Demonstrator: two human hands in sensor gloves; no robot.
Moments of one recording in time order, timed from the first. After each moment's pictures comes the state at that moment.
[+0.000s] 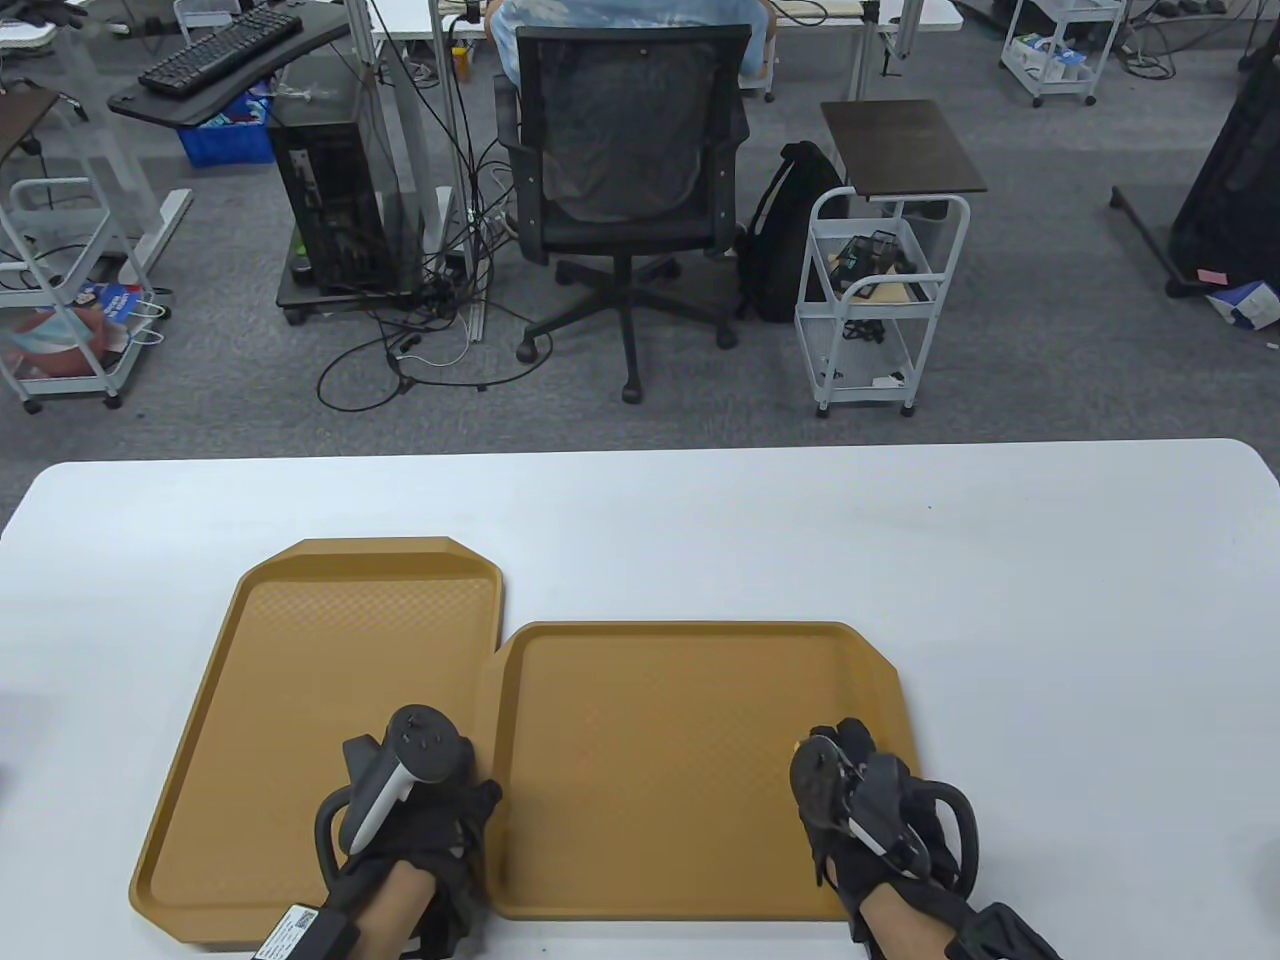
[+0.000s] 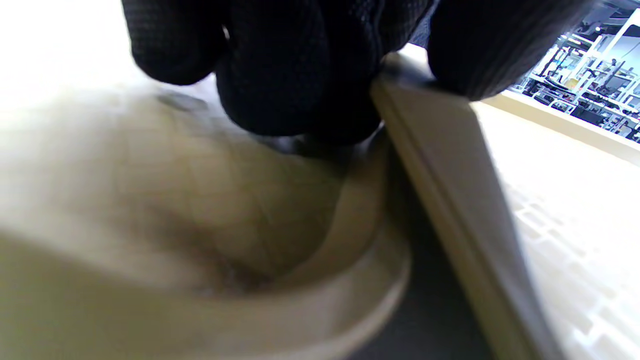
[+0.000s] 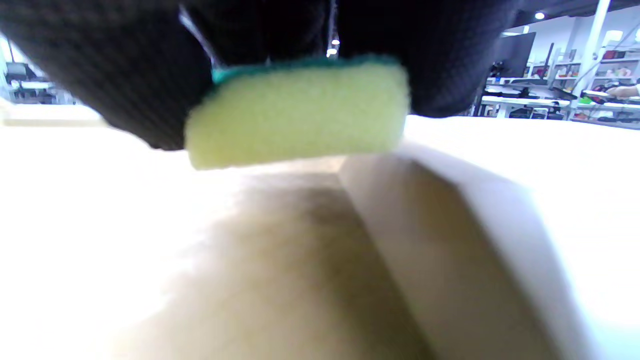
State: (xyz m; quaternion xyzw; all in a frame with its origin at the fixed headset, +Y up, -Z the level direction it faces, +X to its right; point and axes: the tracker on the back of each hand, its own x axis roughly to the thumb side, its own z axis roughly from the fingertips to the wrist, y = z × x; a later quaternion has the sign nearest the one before) left_hand -0.242 -0.768 -0.349 -0.16 0.11 0.17 0.97; right_hand 0.167 -0.735 -0.322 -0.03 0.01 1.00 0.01
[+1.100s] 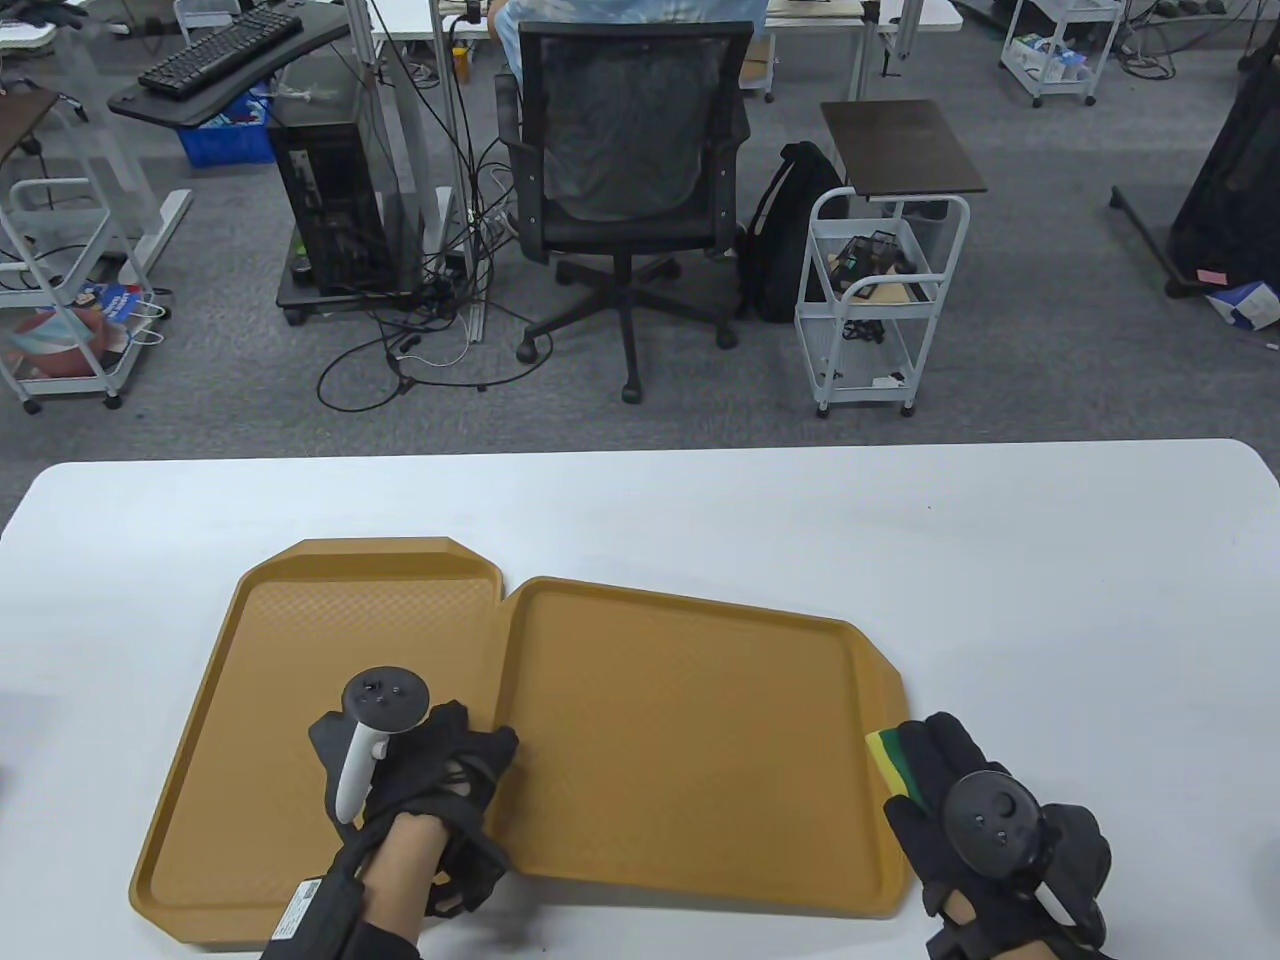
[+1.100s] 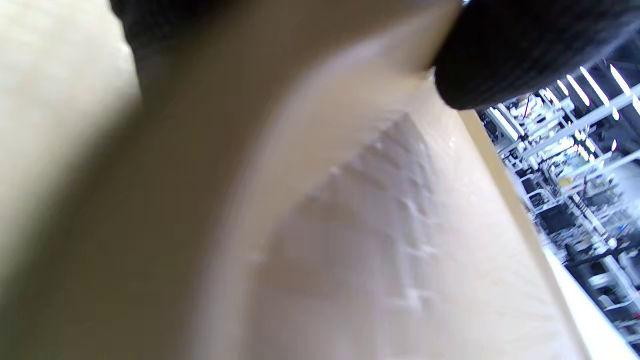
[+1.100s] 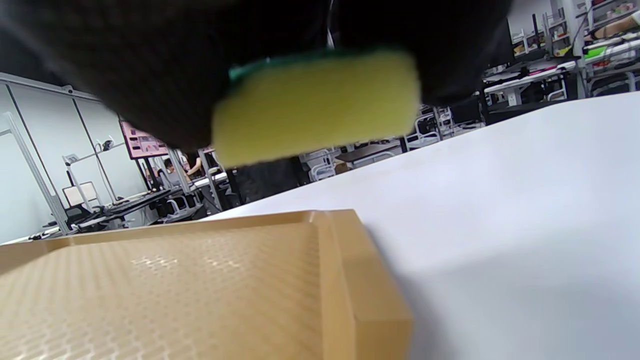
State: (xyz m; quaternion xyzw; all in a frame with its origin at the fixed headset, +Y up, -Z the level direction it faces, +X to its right) left_hand -0.245 -0.745 -0.369 -0.18 0.16 0.42 0.87; right_hand 0.240 -0.690 -0.279 -0.01 -0.07 0.98 0.18
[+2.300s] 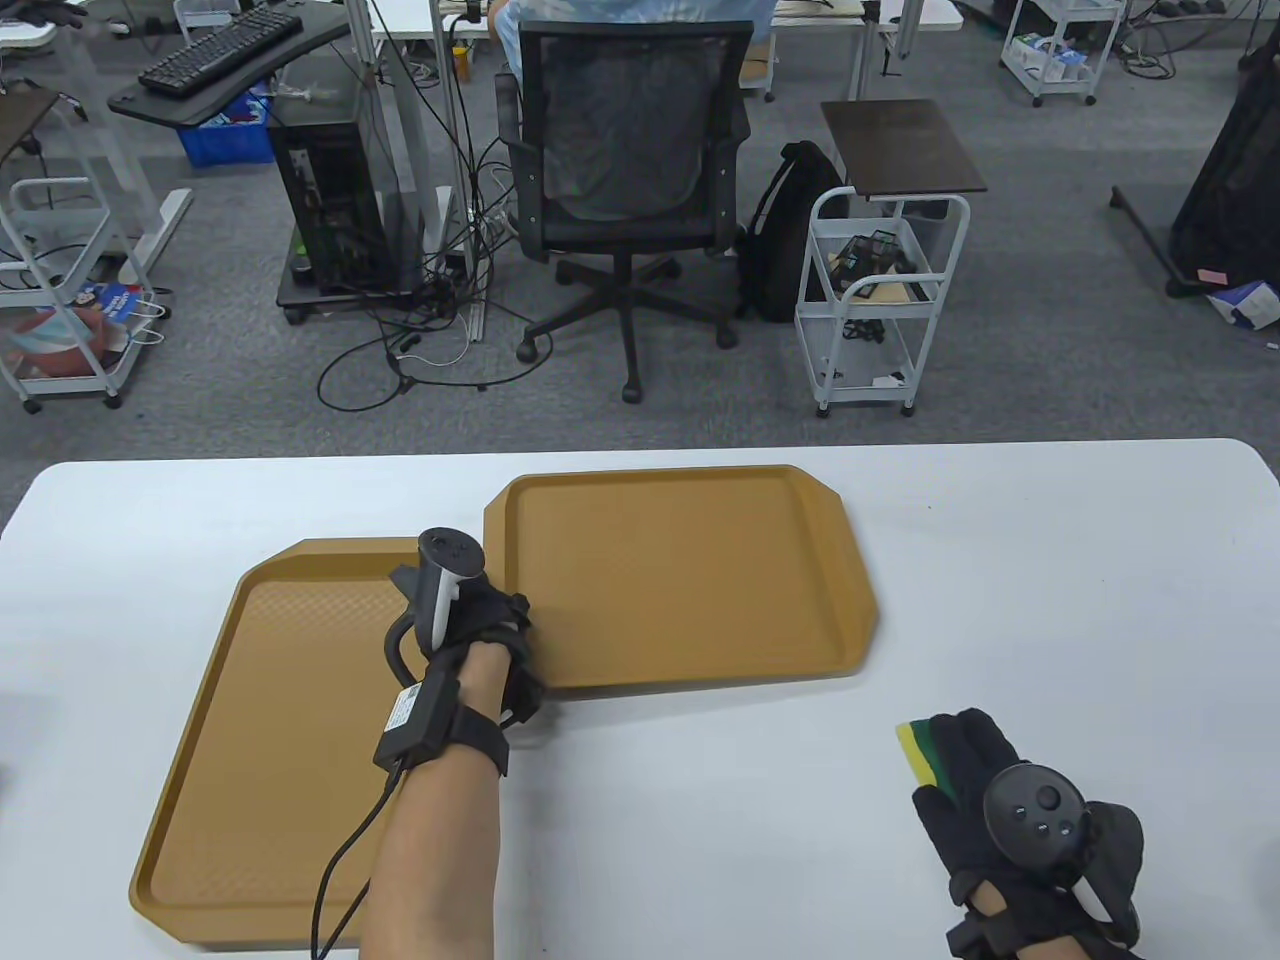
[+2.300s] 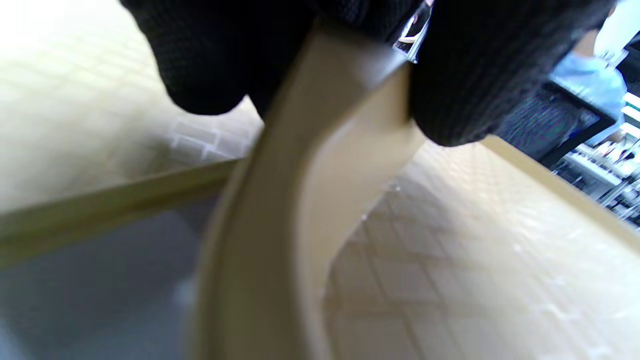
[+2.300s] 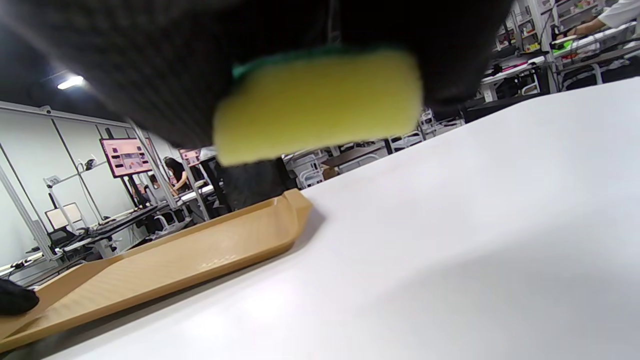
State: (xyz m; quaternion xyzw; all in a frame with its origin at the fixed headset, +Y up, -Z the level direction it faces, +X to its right) left_hand -0.225 -0.756 -0.529 -0.09 0.27 0.24 0.93; right_hand 0.263 -0.691 -0.283 -0.04 -0.07 0.98 0.21
